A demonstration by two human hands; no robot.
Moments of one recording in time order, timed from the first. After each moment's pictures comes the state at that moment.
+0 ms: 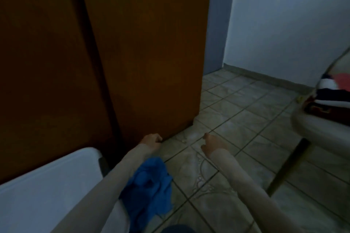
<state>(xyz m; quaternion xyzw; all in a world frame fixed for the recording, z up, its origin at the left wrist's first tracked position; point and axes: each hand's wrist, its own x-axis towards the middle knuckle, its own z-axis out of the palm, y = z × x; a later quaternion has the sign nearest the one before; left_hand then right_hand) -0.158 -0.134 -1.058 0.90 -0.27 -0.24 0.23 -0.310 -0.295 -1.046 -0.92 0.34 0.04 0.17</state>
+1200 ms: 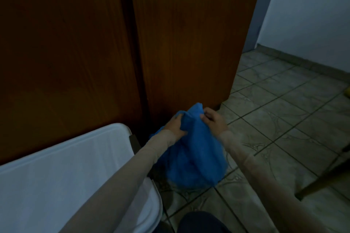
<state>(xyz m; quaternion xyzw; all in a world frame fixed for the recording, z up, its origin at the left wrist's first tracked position) -0.141 -0.108 -1.081 0.88 -0.28 -0.22 0.30 -0.228 -0.239 -1.068 -0.82 0.14 -0.13 0.54</state>
